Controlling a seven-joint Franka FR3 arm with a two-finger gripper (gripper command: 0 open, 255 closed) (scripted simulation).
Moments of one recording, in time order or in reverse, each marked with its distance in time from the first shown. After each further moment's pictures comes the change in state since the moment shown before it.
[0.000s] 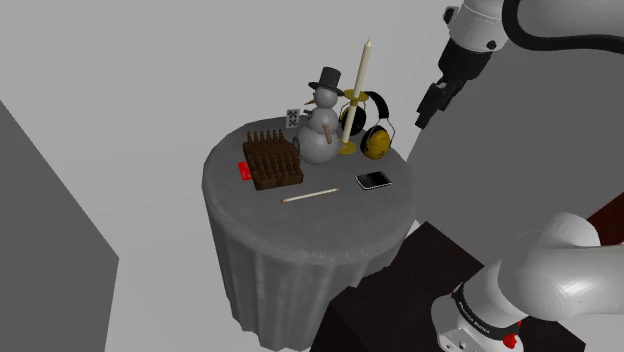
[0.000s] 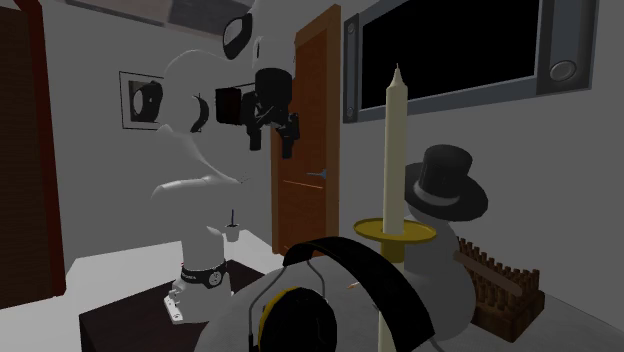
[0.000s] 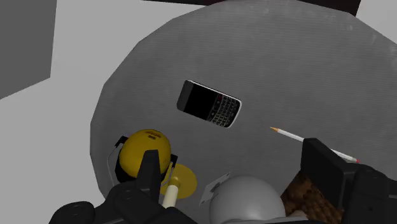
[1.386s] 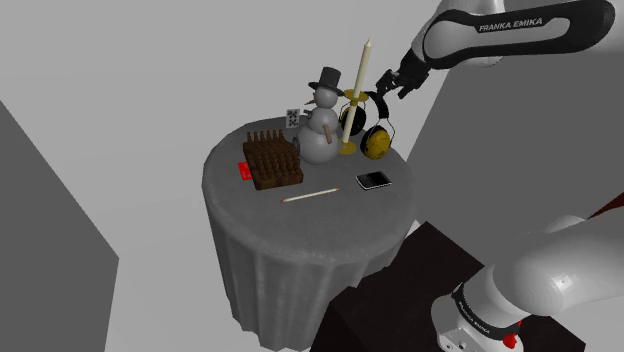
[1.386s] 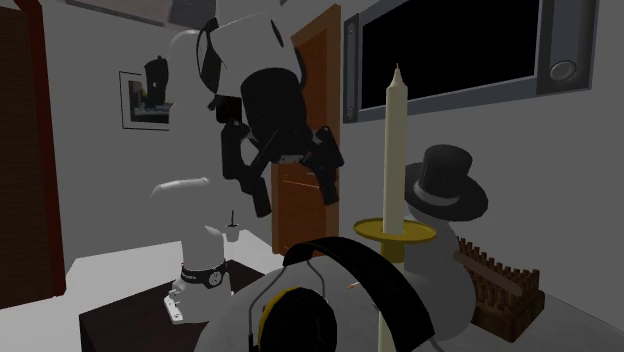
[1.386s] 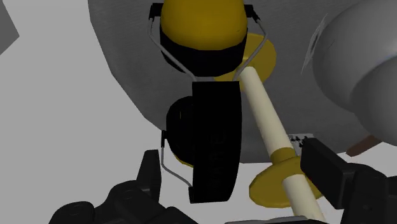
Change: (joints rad) arm -0.100 0.442 -0.216 0.050 0.081 0.698 0.067
